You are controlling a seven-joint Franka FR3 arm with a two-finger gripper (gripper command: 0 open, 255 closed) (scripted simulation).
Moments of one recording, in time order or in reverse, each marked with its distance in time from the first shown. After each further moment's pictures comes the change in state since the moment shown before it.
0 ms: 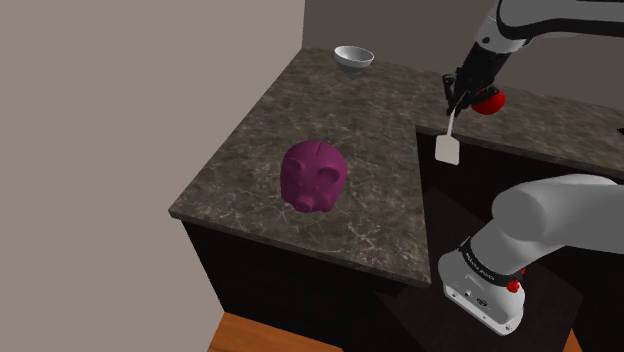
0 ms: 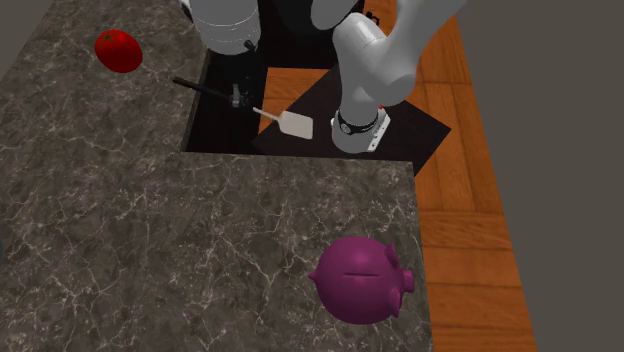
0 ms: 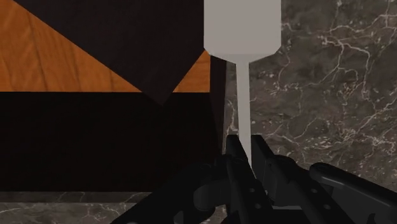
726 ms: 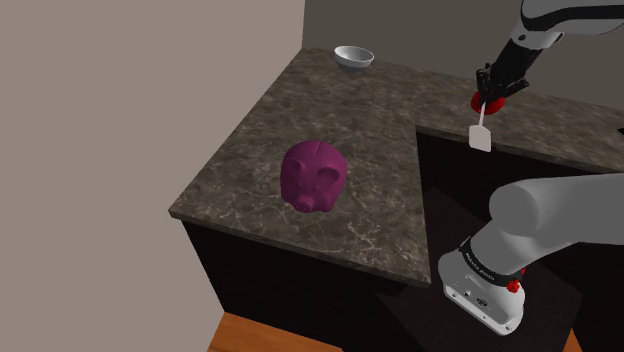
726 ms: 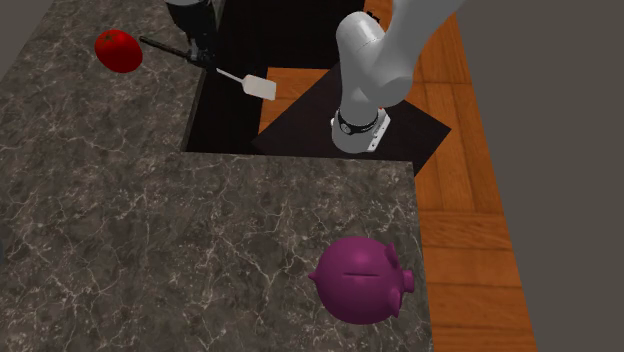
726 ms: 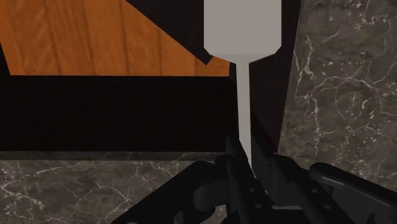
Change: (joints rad) arm -0.110 0.172 -0.241 0.105 -0.147 0.080 -0.256
